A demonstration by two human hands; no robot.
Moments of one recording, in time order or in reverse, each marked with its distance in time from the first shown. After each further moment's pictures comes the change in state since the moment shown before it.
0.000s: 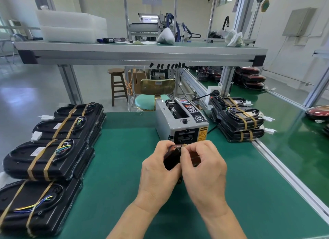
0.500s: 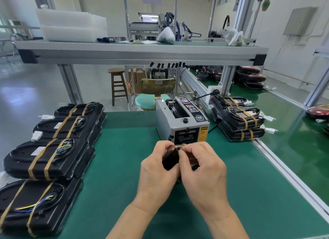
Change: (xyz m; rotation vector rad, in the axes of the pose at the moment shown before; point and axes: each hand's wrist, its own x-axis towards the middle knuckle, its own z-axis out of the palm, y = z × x) left_hand 0.000 -0.001 -0.002 -0.015 0.010 0.000; right_hand -0.003 0.000 -0.004 0.026 -0.054 -0.110
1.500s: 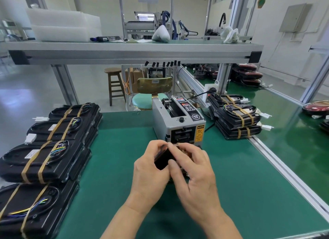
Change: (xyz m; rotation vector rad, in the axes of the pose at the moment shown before) left_hand 0.002 -0.003 -0.006 -0.059 -0.030 -0.005; right_hand -0.019 0.014 0.004 0.077 -0.143 -0.035
